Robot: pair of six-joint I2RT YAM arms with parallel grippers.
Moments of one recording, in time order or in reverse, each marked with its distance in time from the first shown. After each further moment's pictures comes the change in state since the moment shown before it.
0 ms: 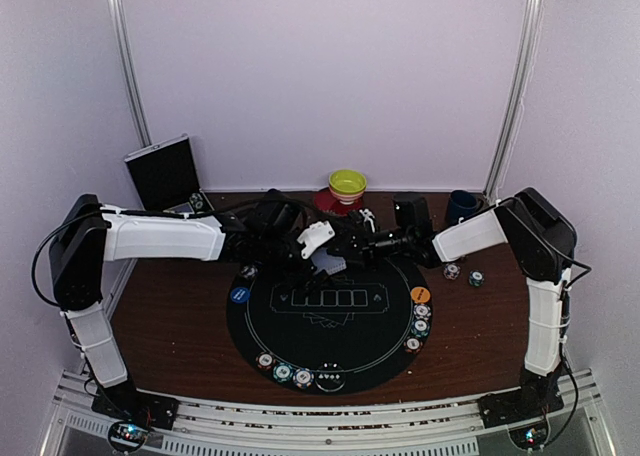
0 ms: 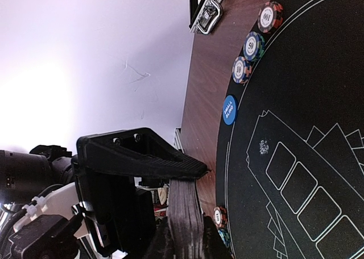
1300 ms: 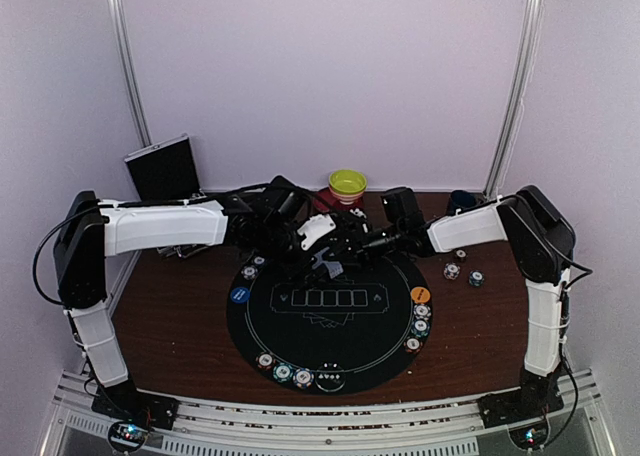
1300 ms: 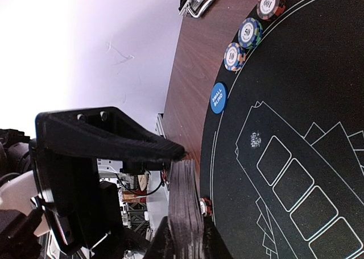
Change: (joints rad) left arm 0.007 0.028 0.150 -0.232 -0.027 -0.022; right arm 0.025 0.000 0.114 -0.312 -0.005 -0.241
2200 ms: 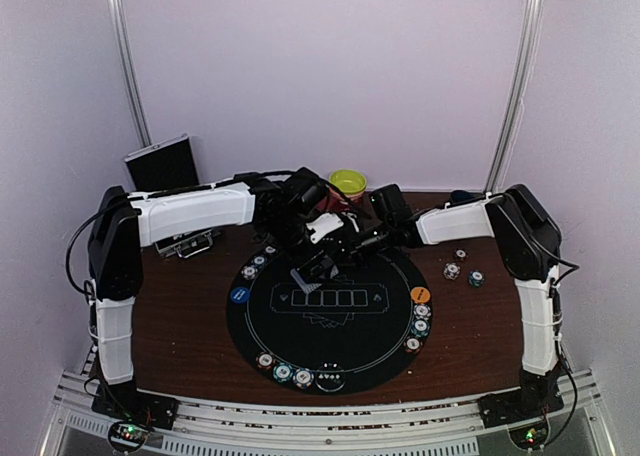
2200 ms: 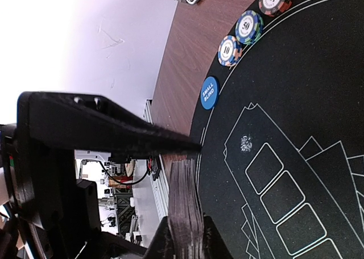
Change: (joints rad) left arm 0.012 0.203 0.340 -0.374 -0.041 -0.080; right arm 0.013 0.091 0.164 -0.216 -0.031 -0.189
